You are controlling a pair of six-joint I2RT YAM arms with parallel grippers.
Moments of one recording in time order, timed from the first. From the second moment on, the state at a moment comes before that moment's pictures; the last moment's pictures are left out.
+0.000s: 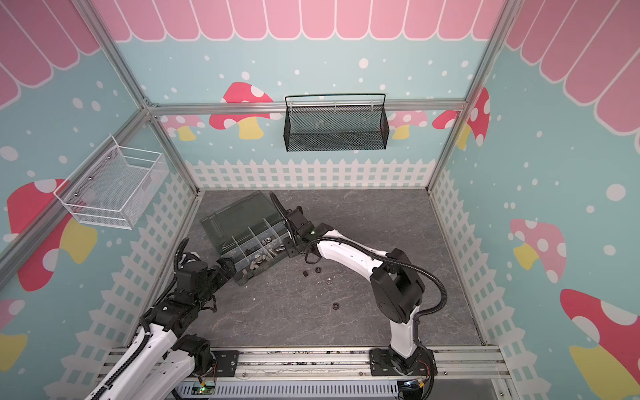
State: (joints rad) left arm -0.22 0.64 0.43 -0.43 -0.22 -0.86; right arm 0.80 1.83 1.44 -0.56 0.07 0.28
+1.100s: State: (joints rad) left arm -0.22 0.65 0.43 -0.46 -0.24 -0.87; right arm 0.71 1.68 1.02 -0.70 0.01 0.42
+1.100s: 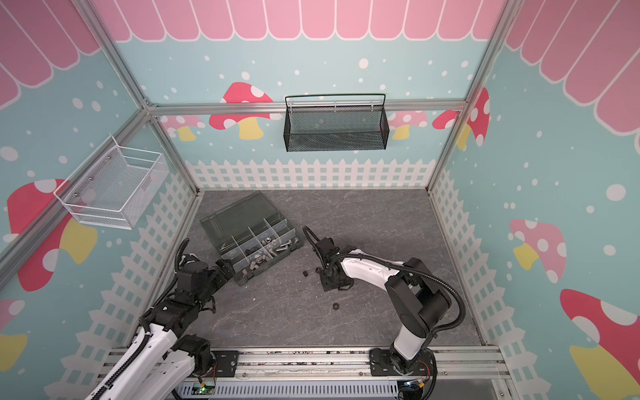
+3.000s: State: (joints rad) left arm -0.22 0.64 0.43 -0.47 -0.24 -0.87; right arm 0.71 1.73 1.13 -0.63 -0.02 0.34
